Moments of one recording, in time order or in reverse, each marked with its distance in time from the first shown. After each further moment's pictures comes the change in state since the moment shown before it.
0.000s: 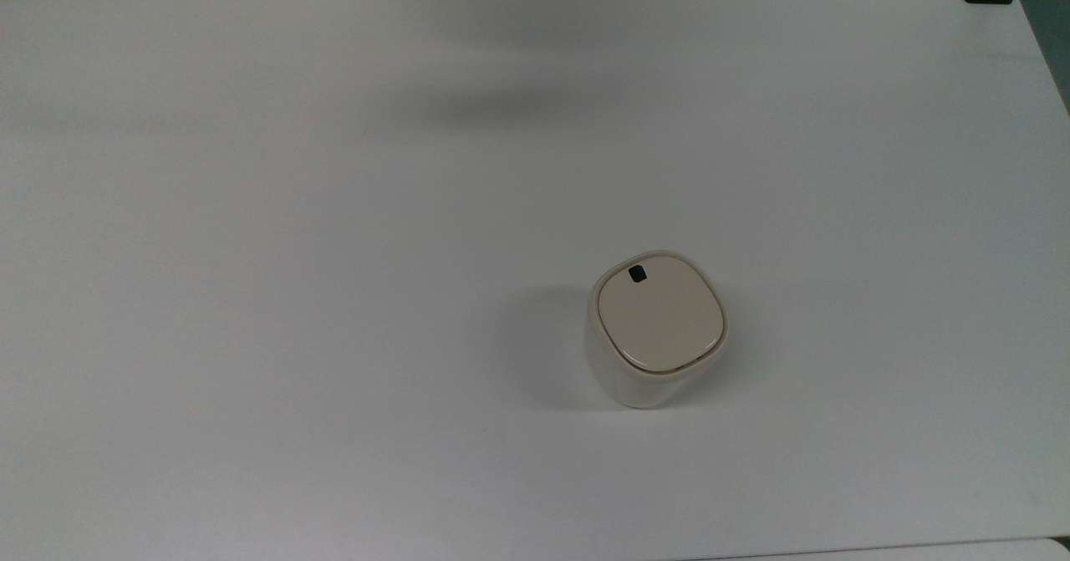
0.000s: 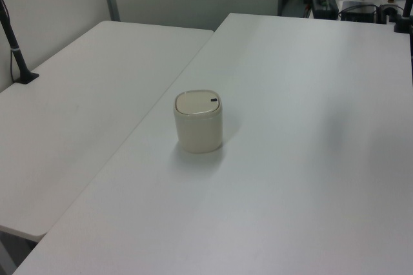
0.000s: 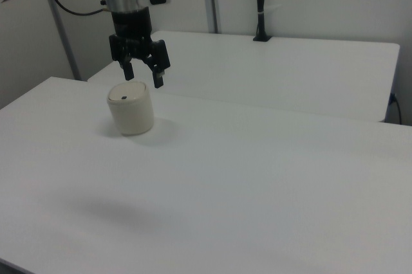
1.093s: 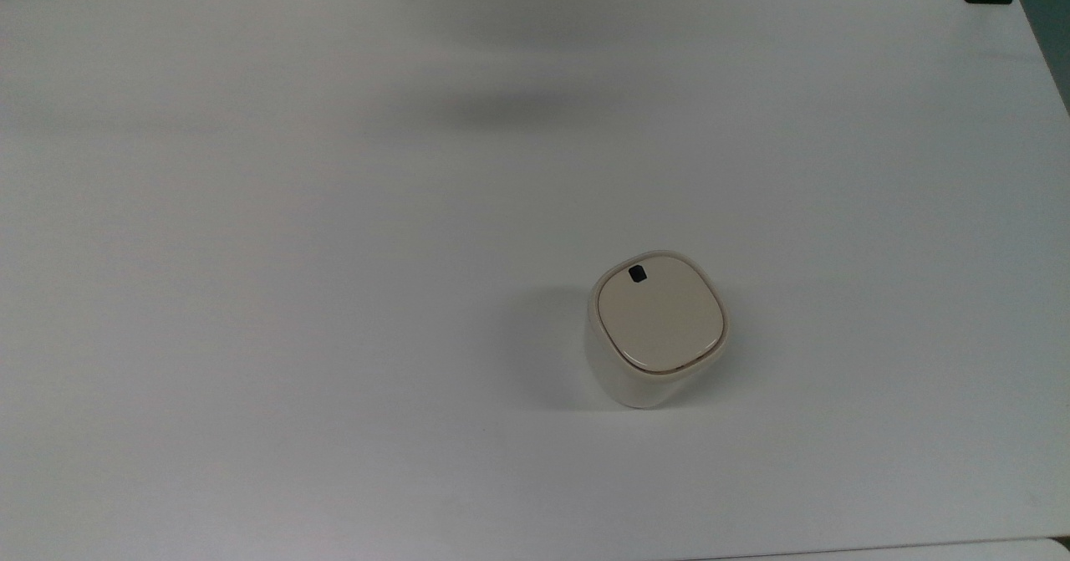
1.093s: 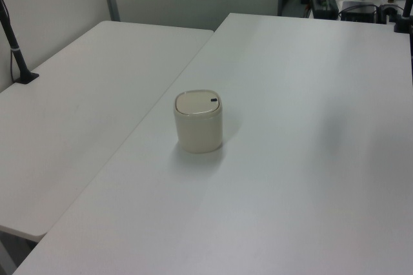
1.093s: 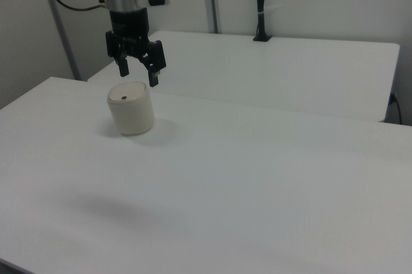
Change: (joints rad) arm -0.005 0.000 0.000 0.001 0.074 0.007 0.000
